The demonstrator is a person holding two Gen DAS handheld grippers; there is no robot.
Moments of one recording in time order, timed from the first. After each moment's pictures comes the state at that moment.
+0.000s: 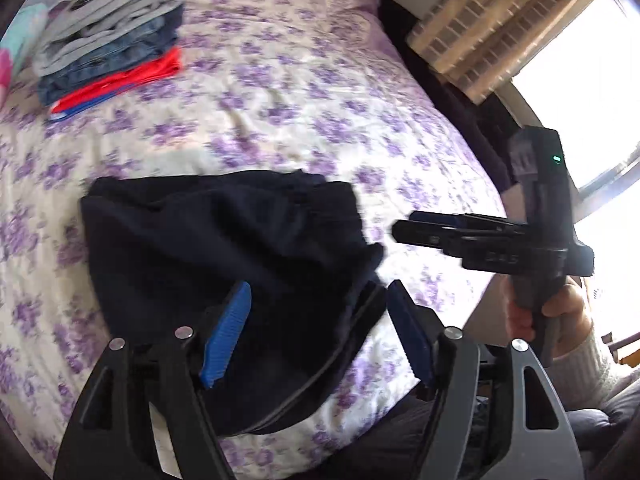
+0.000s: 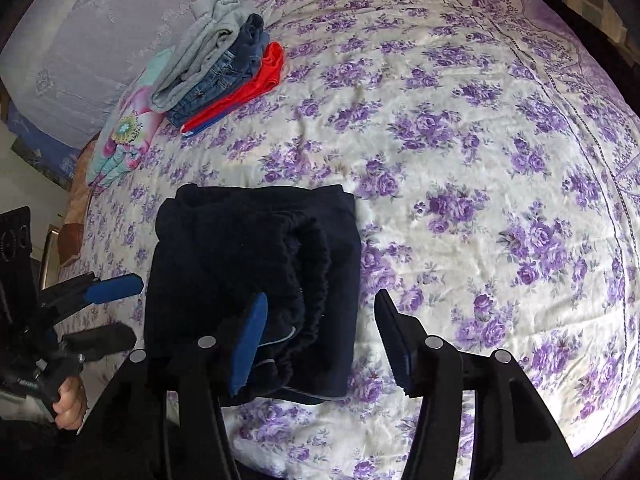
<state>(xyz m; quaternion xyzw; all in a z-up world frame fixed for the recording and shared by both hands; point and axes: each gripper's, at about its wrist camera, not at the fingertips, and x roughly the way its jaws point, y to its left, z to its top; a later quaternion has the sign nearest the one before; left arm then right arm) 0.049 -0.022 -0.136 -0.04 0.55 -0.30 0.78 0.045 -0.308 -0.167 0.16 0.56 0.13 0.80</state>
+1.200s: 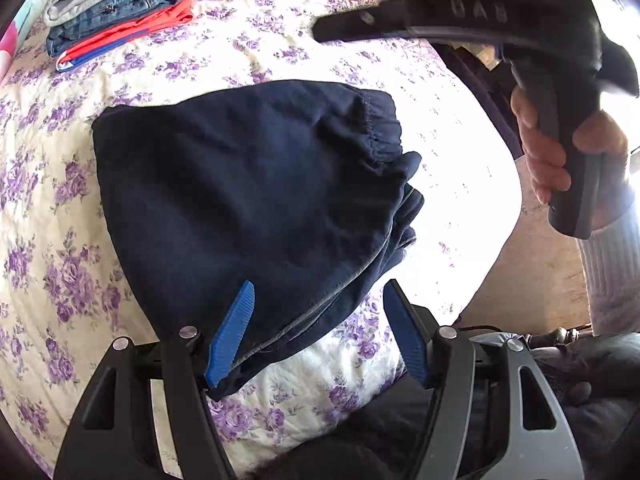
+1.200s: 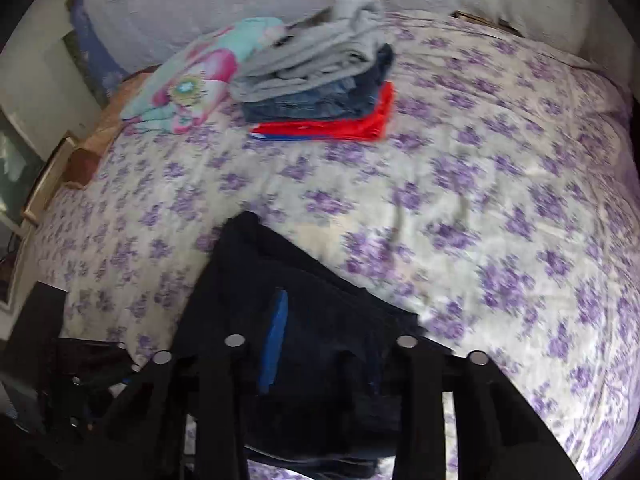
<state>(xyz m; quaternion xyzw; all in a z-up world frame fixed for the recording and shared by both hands) 0.021 -0.043 -0.186 -0.01 0.60 -0.30 0.74 0.127 -0.200 -0.120 -0.02 0.52 0.25 0.82</state>
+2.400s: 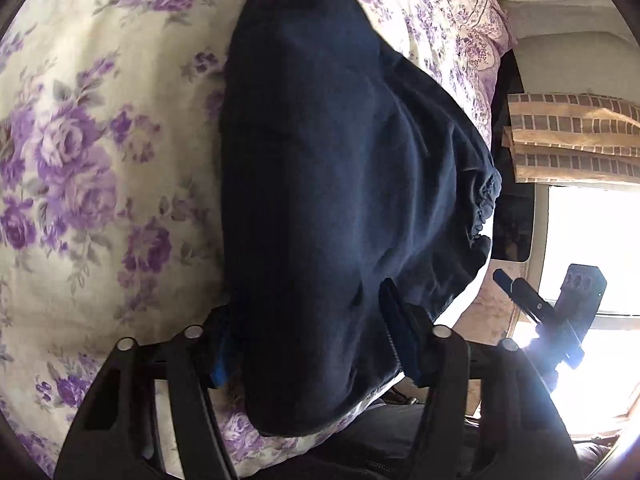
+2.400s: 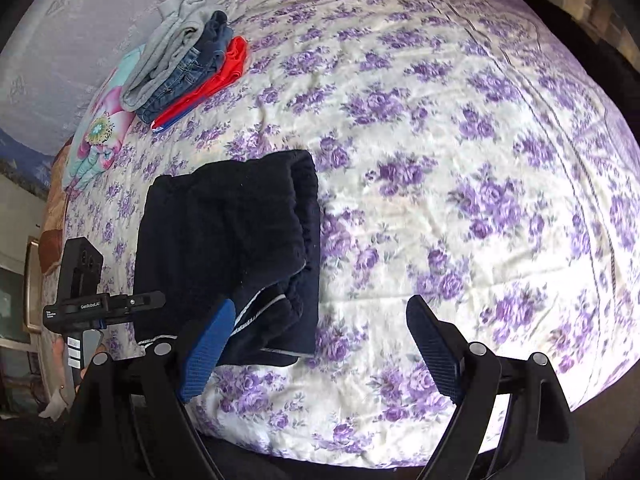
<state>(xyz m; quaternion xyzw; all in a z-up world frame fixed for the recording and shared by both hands) 0.075 0.025 -0.280 -0.28 0.67 -0.23 0.65 0.020 -0.329 -0.169 0.16 0.59 0.06 0.79</state>
